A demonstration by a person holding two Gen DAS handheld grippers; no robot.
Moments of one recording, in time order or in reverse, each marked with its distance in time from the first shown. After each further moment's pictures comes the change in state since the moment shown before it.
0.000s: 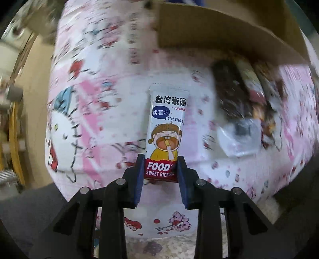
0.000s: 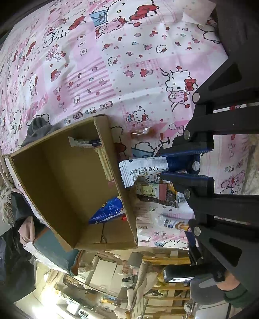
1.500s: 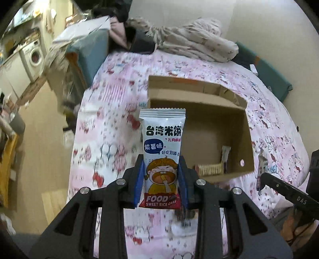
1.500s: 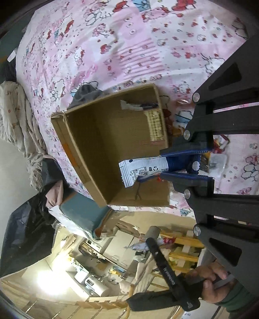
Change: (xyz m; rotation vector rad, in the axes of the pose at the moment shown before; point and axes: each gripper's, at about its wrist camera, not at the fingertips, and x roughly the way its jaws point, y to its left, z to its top) left arm -0.179 -0.005 0.077 -0.040 -0.600 -0.111; right arm -0.041 0.028 0.037 -0.098 -0.235 0.197
